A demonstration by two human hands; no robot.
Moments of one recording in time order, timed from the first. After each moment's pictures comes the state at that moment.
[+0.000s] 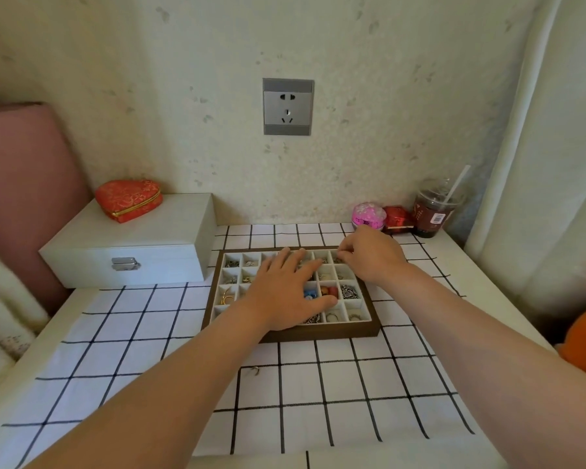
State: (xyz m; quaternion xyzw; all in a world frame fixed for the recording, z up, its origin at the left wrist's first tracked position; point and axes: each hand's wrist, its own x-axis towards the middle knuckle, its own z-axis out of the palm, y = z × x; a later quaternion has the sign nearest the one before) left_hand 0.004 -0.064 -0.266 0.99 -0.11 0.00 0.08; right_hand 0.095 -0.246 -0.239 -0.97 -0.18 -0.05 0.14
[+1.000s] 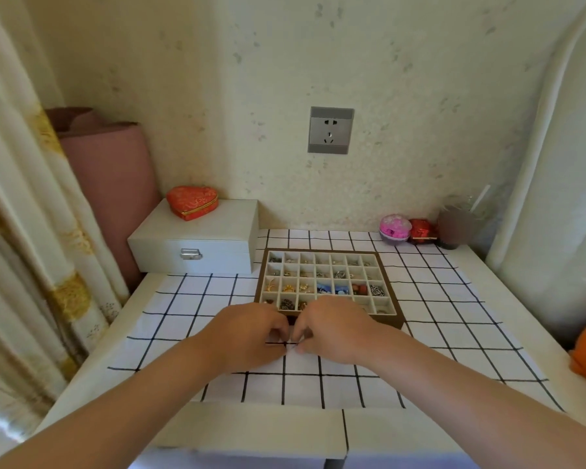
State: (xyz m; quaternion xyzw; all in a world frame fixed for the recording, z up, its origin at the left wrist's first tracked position) left_hand -0.134 0.010 -0.230 0.99 -0.12 -0.03 0.10; right_hand -0.073 -0.166 -0.217 -0.89 -0.43 0.11 0.08
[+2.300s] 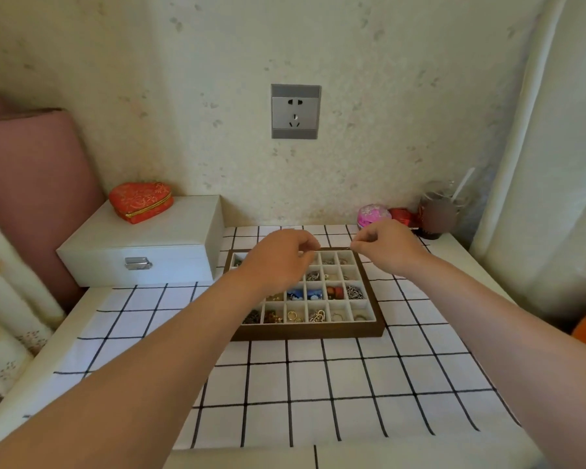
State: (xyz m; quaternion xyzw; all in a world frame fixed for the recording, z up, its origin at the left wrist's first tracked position) left_hand 0.004 -0.052 -0.207 0.95 -0.06 0.06 0.30; right_hand 0.086 -0.262 -0.214 -0.94 -0.14 -0.02 0.31
